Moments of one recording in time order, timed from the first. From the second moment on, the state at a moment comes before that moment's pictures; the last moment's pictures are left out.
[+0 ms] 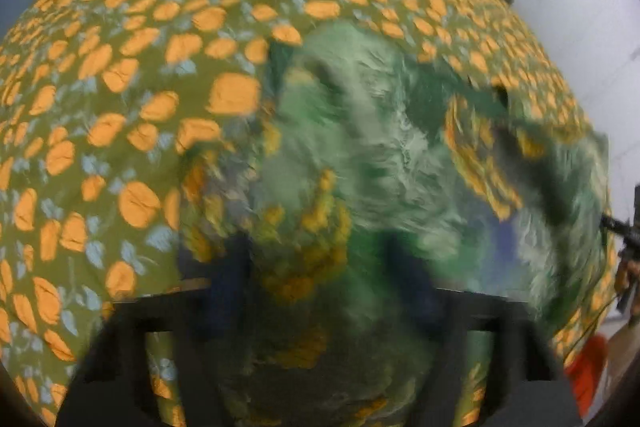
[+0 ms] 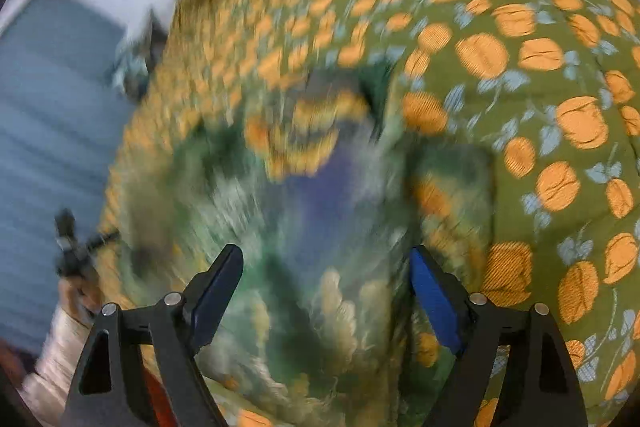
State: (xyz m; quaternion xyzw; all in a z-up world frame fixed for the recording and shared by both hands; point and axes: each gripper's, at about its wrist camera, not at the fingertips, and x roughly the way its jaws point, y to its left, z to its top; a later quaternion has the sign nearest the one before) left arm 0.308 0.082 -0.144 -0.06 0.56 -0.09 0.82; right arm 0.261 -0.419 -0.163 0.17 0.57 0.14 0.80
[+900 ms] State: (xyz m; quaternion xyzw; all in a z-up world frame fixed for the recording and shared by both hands) left arm 0.255 0.073 -0.093 0.01 0.43 0.00 0.90; right arm 0.211 -0.429 -0.137 0.14 0.45 0.04 0.88
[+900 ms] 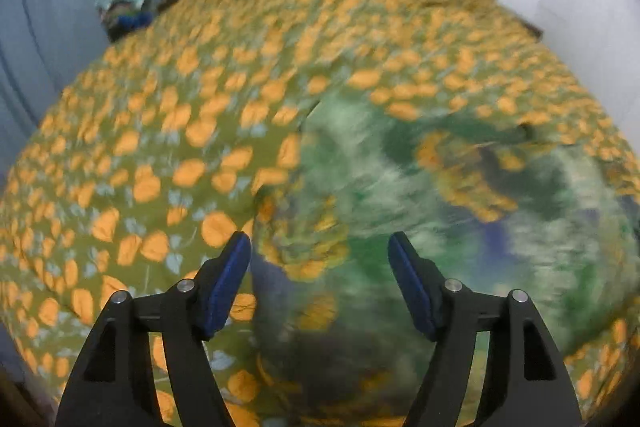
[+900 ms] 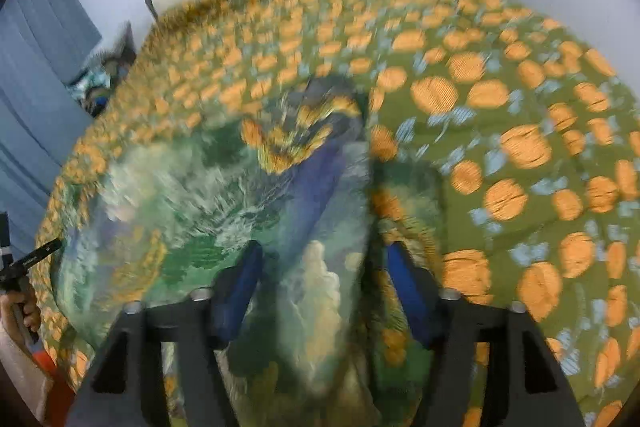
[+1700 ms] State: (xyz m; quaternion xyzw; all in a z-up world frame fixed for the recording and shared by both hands) left arm 0.336 -0.123 -0.171 0.11 0.48 -0.13 0.86; right arm 0.163 -0.357 -0.149 0.10 0.41 0.10 0.90
